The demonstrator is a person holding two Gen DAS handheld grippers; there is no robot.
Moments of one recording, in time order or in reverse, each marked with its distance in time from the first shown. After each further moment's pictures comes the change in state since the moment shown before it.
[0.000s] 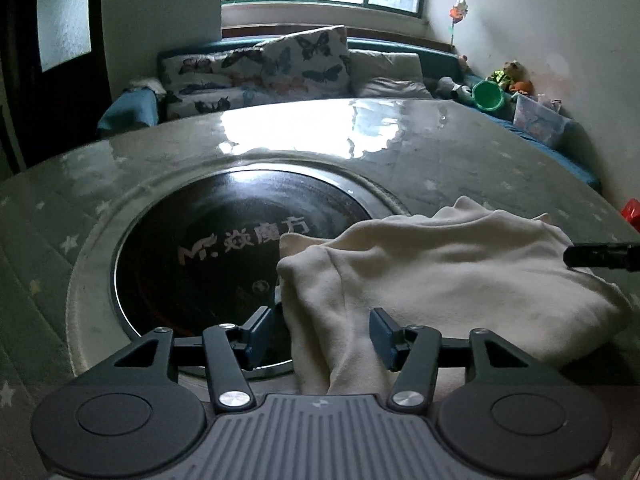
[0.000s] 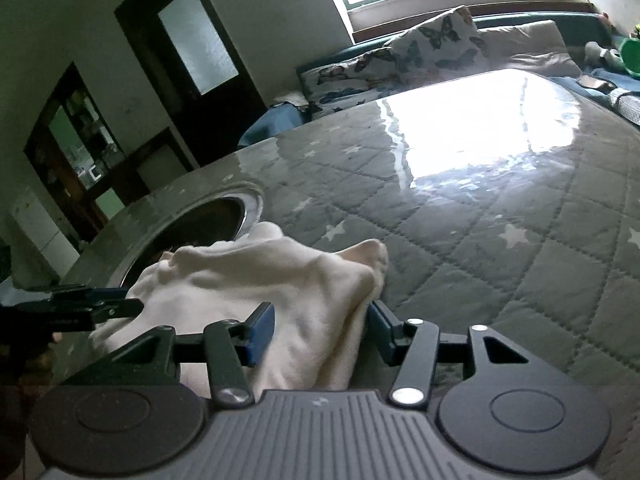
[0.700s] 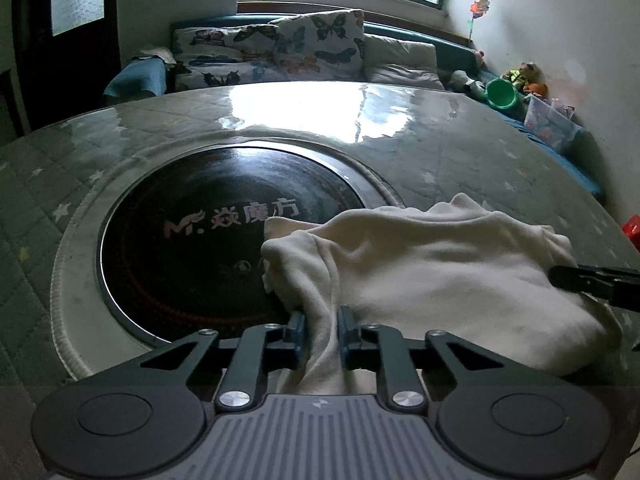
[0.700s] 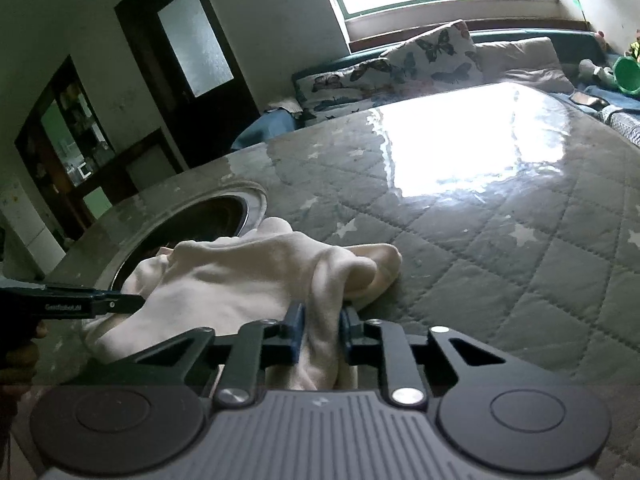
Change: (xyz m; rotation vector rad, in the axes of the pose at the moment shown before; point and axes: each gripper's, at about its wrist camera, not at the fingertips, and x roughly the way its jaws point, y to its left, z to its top) left arm -0.003 -0.013 0.003 -0.082 0.050 0.006; right arm 0.000 0.029 -0.012 -0.041 -0.036 -0.058
